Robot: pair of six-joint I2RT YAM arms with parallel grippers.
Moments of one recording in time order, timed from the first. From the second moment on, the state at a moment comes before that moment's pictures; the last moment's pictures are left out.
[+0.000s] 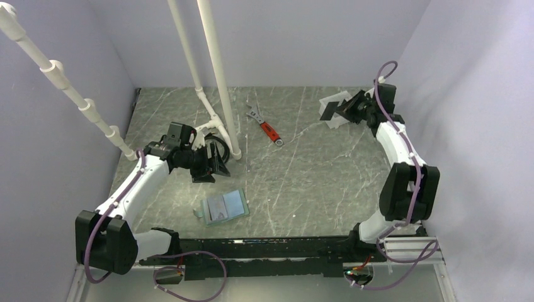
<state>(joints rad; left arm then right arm) -0.24 1.22 0.94 -0.79 0.50 -0.50 -0.13 1.63 1.29 -0.23 -0.42 0.71</state>
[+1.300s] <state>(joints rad) -0.26 1.19 0.51 -0.60 0.31 -0.85 0.71 1.80 0.83 0.34 -0.89 0.68</state>
